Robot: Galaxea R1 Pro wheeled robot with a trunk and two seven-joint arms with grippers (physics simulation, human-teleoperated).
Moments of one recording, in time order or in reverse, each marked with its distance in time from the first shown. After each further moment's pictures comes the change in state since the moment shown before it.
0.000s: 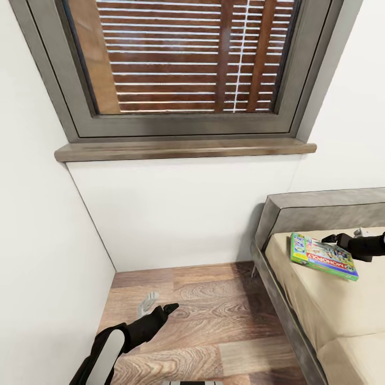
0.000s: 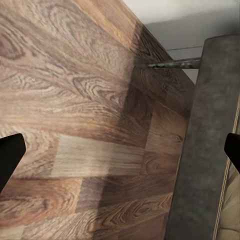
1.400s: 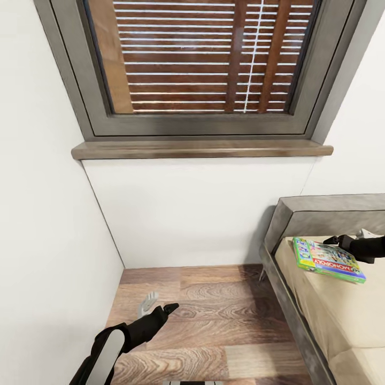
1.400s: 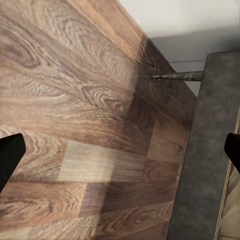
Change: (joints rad) left arm 0.000 0.000 0.000 0.000 0.000 0.000 0.000; right arm 0.010 -0.005 0.001 -0.007 0.012 0.000 0.000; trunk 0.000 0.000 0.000
